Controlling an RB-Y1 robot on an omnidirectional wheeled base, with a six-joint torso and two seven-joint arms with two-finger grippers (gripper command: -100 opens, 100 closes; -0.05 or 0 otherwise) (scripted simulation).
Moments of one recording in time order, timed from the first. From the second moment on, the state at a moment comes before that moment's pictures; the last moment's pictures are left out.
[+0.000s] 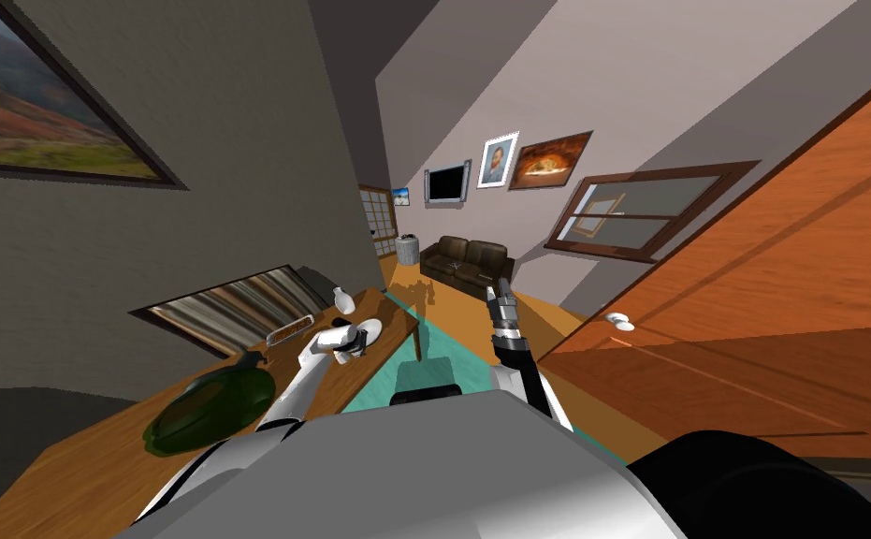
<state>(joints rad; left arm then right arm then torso) -0.25 0.33 0.13 -1.17 0.34 1.13 0.06 0.55 0.00 0.05 -2.29 0.04 -0.41 0.00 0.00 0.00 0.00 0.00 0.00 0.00</state>
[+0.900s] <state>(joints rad) -0.18 0.38 0.15 -1.15 0.45 1.10 -0.10 0.55 0.00 0.05 -2.29 0.04 -0.41 0.00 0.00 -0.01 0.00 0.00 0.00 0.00</state>
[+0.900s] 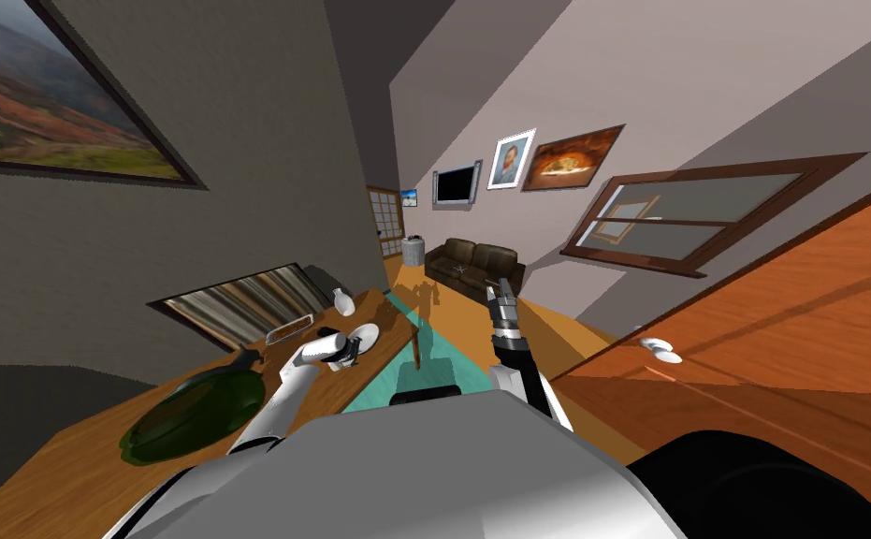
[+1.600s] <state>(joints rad) -0.09 0.43 0.19 -1.17 0.57 1.07 -0.27 0.55 0.00 0.05 -2.29 0.04 -0.41 0.00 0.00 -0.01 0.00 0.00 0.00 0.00</state>
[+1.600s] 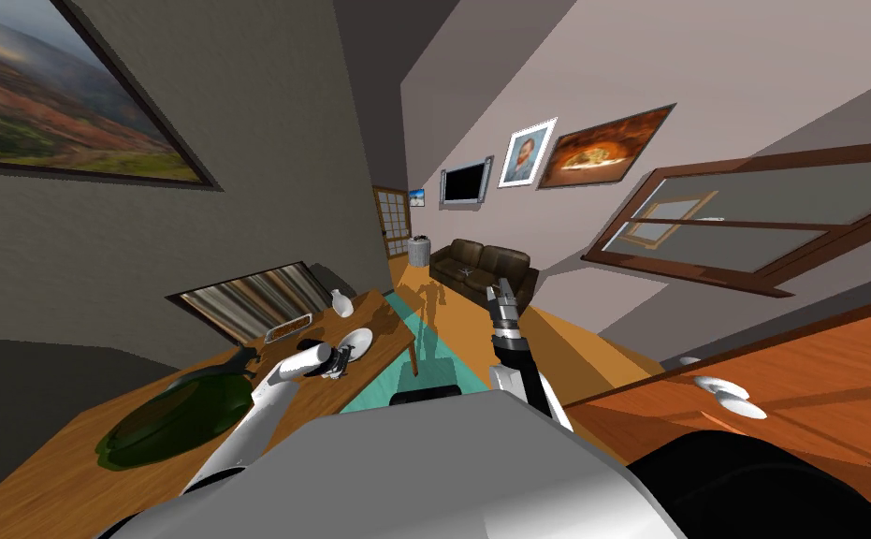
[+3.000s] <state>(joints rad) -0.17 0.38 0.16 -1.16 0.46 1.09 -0.12 0.55 0.00 0.05 -2.29 0.04 -0.41 0.00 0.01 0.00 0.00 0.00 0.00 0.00</state>
